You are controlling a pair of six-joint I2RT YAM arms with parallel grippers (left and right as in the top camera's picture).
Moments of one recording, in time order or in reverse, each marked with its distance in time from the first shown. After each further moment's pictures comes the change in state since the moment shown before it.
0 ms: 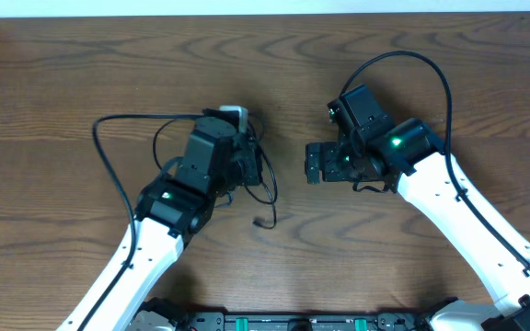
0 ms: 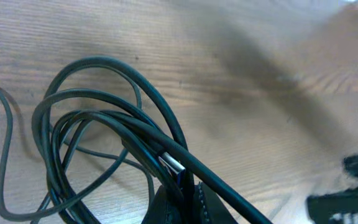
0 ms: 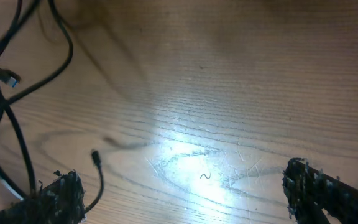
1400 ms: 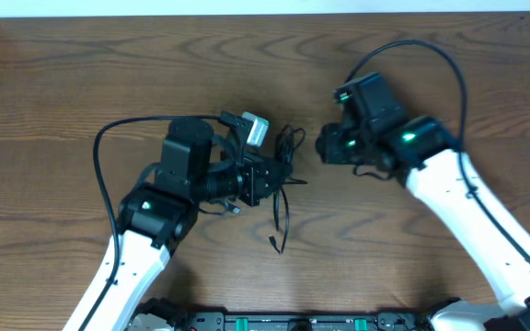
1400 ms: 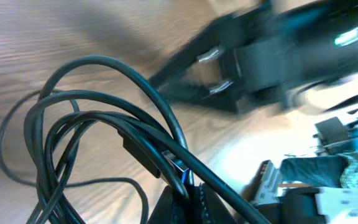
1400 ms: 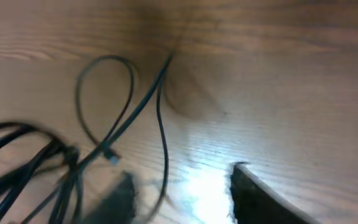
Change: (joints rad) left arm 0.072 -0.060 0.000 0.036 0.605 0.160; right arm -0.093 -0.023 -0.002 0.156 -0.103 0.005
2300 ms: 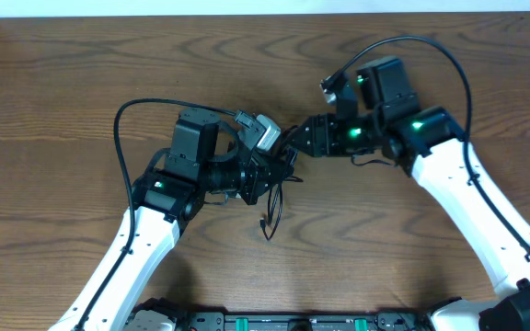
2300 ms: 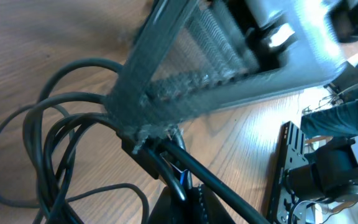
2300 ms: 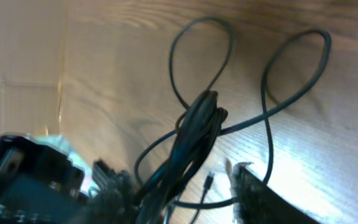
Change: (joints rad) left arm 0.024 0.114 0.000 0.000 0.083 0.337; right arm -0.029 0.051 0.000 0.130 -0.417 -0.052
